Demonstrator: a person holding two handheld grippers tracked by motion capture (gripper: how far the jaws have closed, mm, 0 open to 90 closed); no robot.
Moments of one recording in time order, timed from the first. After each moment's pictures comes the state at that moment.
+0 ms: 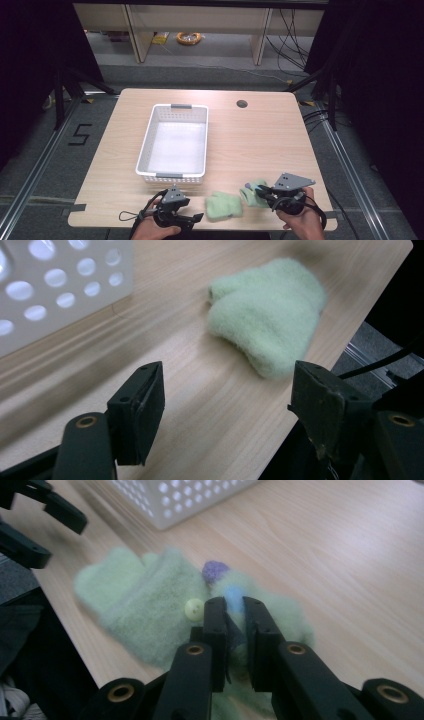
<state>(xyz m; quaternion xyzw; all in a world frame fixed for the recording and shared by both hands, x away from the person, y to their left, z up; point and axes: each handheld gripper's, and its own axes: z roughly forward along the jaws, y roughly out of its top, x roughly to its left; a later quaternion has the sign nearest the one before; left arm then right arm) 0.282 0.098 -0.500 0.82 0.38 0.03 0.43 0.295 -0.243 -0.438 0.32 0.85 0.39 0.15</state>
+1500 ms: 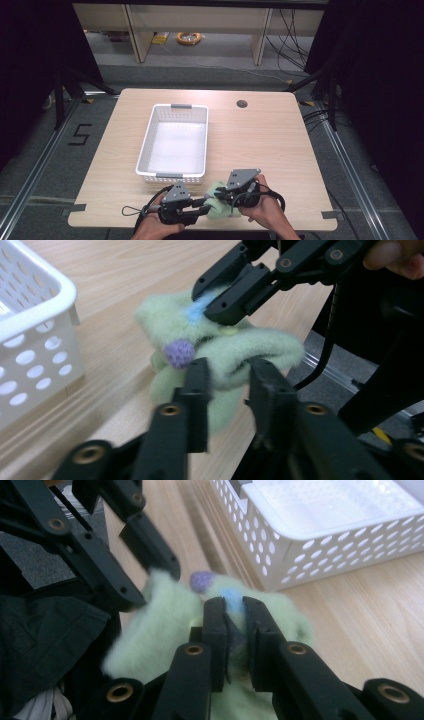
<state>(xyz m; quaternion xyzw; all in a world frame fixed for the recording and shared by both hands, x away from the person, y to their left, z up) 0.276 0.080 -0.465 0.82 0.30 0.04 0.49 0.320 -0.145 -0.438 0.16 0.91 0.38 0.09</state>
